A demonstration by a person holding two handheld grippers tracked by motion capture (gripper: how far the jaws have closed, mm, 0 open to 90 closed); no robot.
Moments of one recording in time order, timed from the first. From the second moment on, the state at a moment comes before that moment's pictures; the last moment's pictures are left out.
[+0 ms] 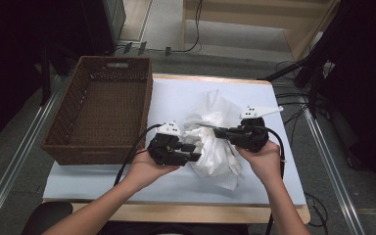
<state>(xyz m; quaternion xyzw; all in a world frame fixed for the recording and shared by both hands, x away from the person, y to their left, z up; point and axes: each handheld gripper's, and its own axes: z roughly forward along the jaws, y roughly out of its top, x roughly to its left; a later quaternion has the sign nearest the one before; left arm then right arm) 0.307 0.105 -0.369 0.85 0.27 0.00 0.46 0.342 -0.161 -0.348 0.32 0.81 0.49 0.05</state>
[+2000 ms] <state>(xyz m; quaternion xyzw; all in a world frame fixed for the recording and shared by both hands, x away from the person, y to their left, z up) 0.390 0.041 -0.423 0.79 0.35 0.07 0.50 0.338 -0.154 -0.355 0.25 0.84 0.49 -0.02</state>
